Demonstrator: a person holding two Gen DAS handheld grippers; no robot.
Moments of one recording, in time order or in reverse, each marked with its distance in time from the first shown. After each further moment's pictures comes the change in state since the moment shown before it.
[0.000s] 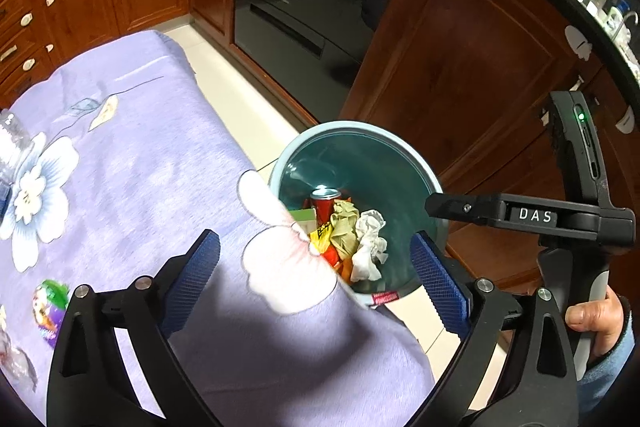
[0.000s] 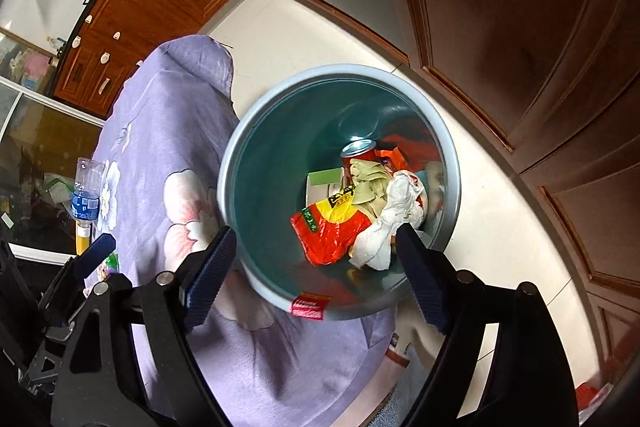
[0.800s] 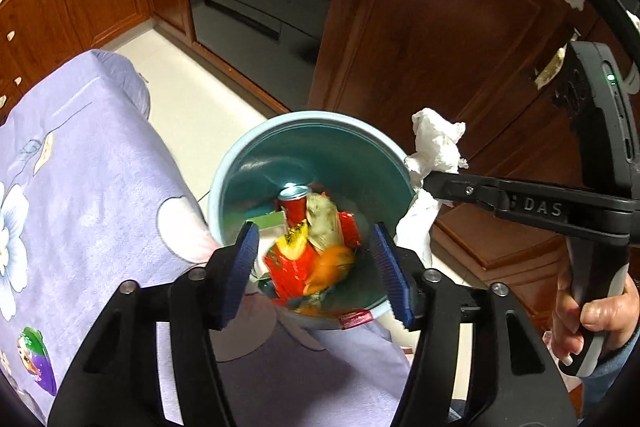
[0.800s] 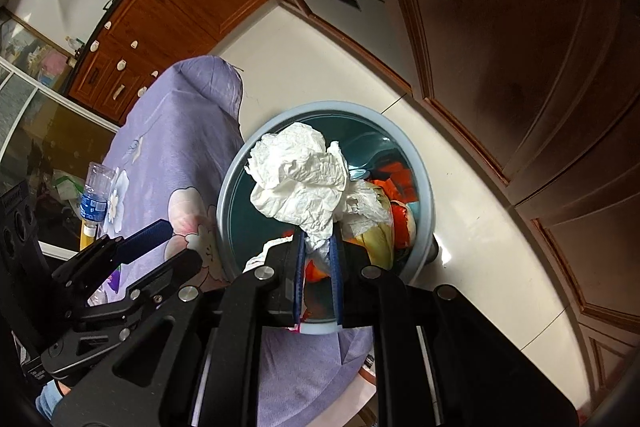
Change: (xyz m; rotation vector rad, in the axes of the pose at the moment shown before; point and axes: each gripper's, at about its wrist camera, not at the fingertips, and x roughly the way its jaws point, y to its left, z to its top) left arm 0.052 -0.057 0.018 0.131 0.072 -0.018; right arm -0.010 -0.025 0.012 -0.048 -0.059 0.029
